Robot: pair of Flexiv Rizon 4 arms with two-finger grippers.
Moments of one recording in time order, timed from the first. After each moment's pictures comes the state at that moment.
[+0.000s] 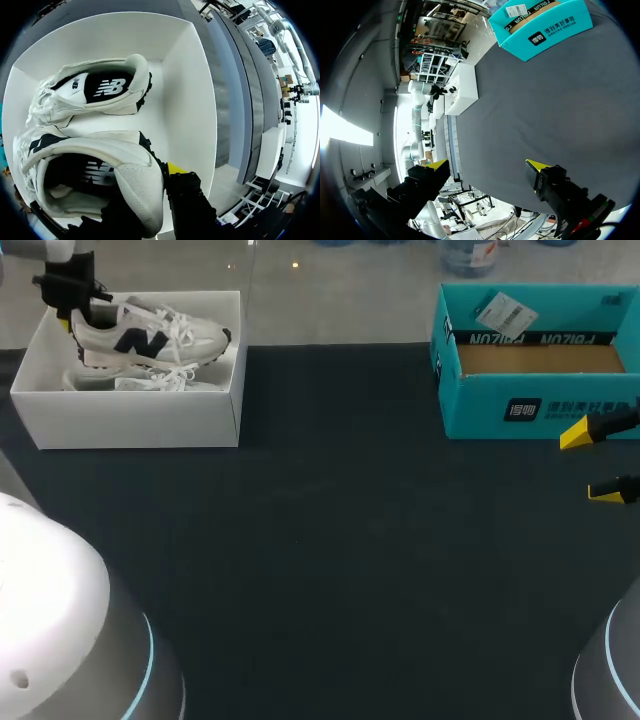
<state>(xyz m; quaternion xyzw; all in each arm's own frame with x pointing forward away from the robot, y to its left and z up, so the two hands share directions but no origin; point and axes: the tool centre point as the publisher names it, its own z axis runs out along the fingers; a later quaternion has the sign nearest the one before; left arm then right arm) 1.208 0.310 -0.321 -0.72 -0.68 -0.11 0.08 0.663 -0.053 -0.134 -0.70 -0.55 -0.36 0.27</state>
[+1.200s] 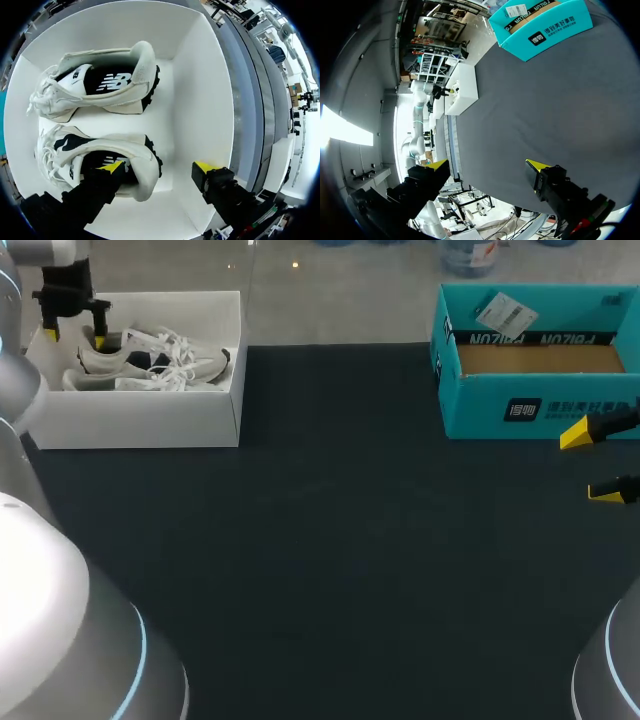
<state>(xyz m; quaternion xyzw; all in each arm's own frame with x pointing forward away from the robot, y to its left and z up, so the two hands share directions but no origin) 1.205 0.314 -0.336 -0.70 -0.71 -0.05 0.07 0.663 -0.053 -0.134 -0.70 -0.55 -0.36 0.27</state>
